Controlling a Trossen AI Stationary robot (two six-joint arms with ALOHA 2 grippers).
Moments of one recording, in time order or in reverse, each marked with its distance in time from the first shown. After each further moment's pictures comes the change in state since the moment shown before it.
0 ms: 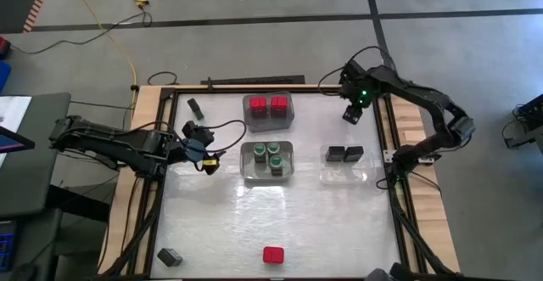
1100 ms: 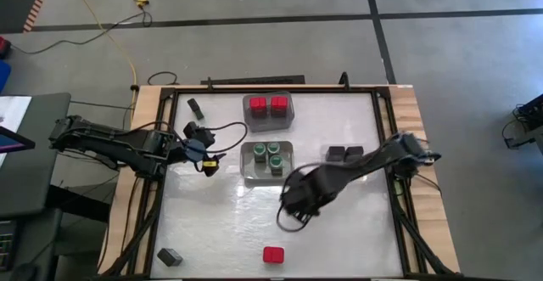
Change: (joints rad) left arm 0.000 0.000 0.000 -0.003 0.063 0.026; right arm 1.241 0.577 0.734 -0.340 0.002 1.273
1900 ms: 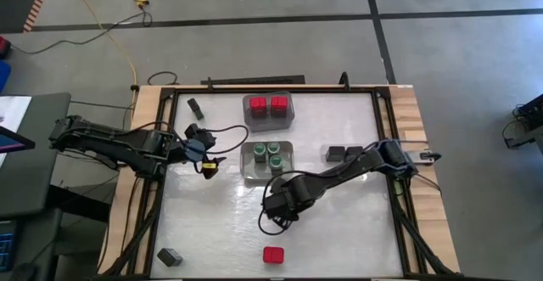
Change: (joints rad) left arm 0.000 0.000 0.000 -0.001 0.047 0.000; right arm -0.041 0.130 0.010 0.199 -0.034 0.003
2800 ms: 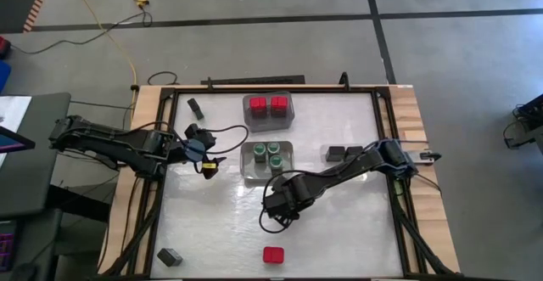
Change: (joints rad) left arm 0.000 0.000 0.000 0.001 -0.001 0.000; right arm -0.003 0.000 0.000 -0.043 0.000 0.027
